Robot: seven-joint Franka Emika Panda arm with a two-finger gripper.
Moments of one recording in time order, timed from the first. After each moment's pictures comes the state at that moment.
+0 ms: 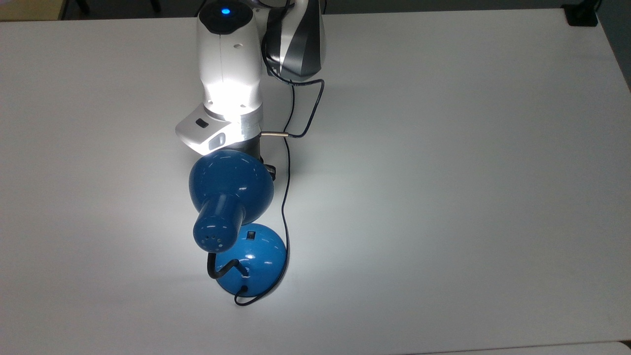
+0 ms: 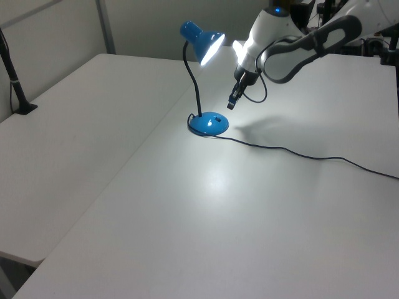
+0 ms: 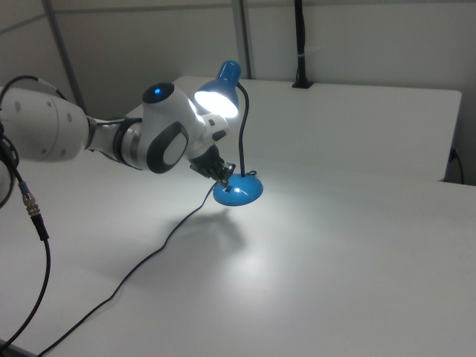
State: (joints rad) arm 0.20 0.48 -0.23 -1.73 0.12 2.64 -0.12
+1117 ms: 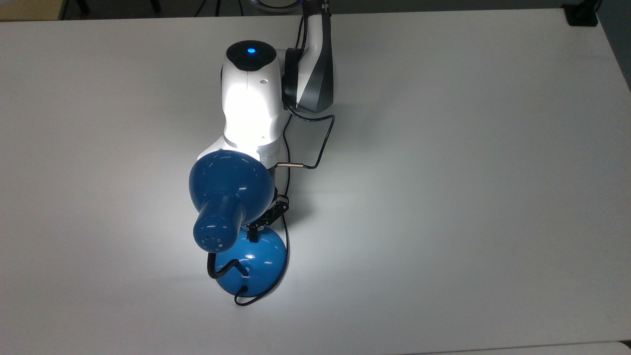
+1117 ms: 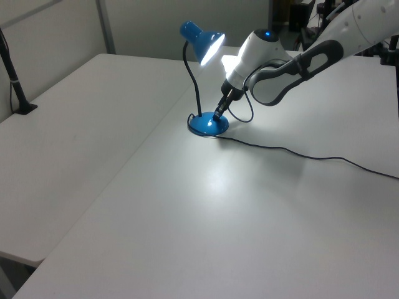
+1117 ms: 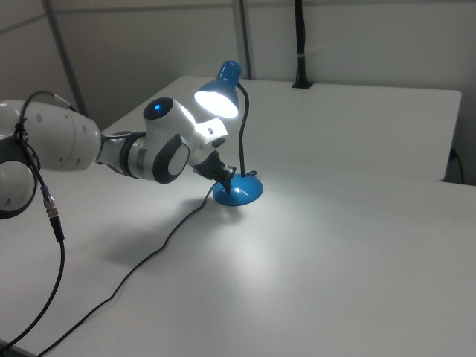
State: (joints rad) arm 0.23 0.62 -0.23 -1.63 0.12 2.76 -0.08
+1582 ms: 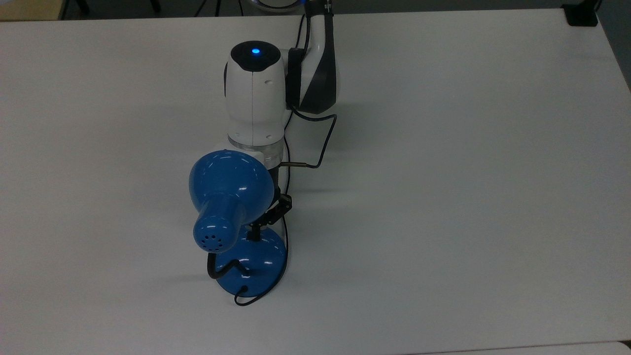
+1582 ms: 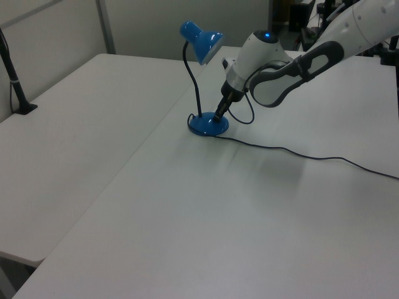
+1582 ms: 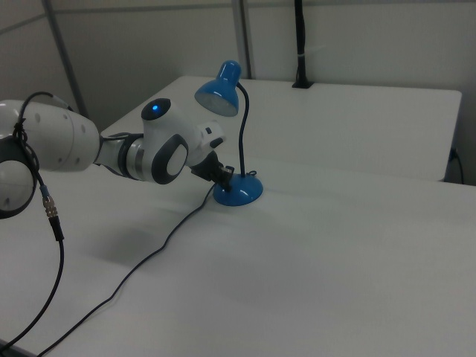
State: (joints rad) arm 0.23 0.62 -0.23 -1.63 0.10 2.76 -0.08
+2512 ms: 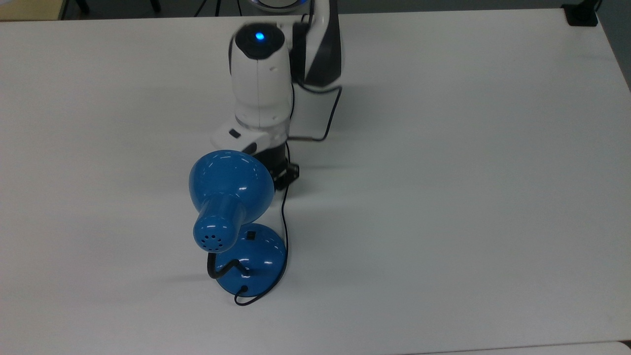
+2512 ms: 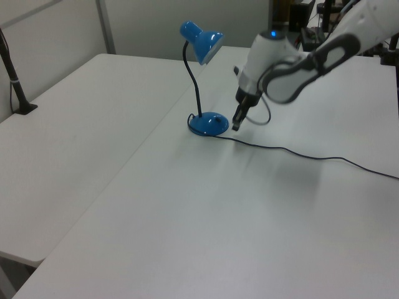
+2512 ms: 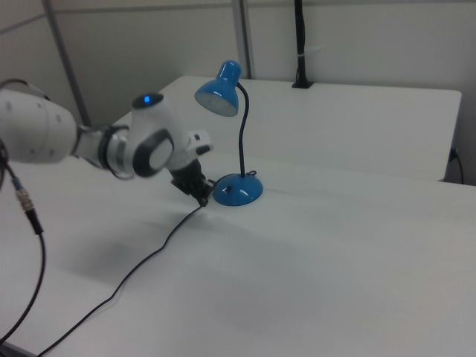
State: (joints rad) arm 0.26 0.45 -0.24 -1.80 0.09 2.53 -0.04
